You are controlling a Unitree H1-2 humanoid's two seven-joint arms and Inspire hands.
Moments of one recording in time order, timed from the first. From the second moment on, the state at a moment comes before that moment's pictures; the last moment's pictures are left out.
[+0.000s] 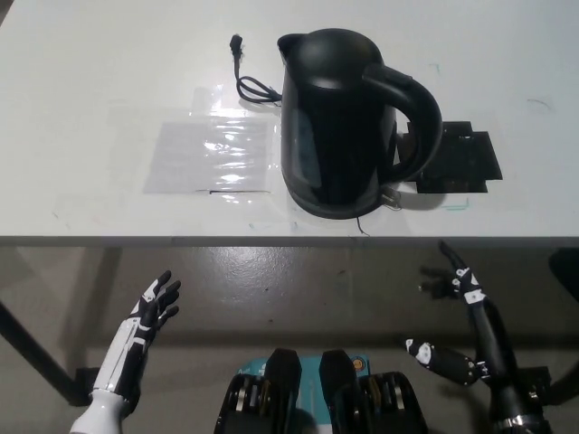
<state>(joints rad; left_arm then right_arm) -0.01 0.16 0.01 0.07 -0.01 -0.18 -0.09 -0.07 -0.12 0.15 0.10 -0.44 -0.33 -0.18</state>
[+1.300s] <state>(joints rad) -0.02 0.16 0.01 0.06 -0.01 -0.25 -0.09 -0.29 -0.16 0.30 0.17 -1.00 0.04 -0.17</state>
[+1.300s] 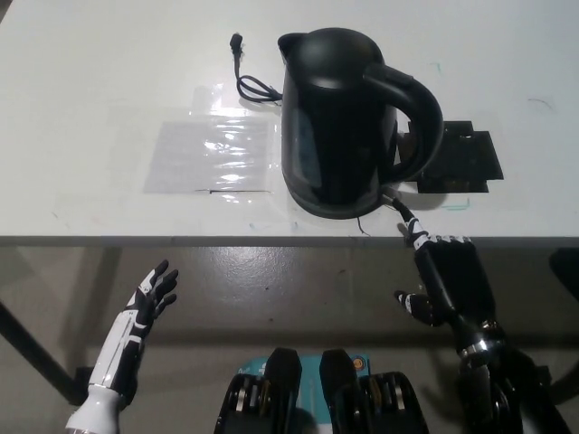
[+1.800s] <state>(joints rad) -0.03 0.16 0.01 0.06 -0.01 -0.25 -0.09 -0.31 -0.17 0.31 0.18 -1.00 0.09 -0.15</state>
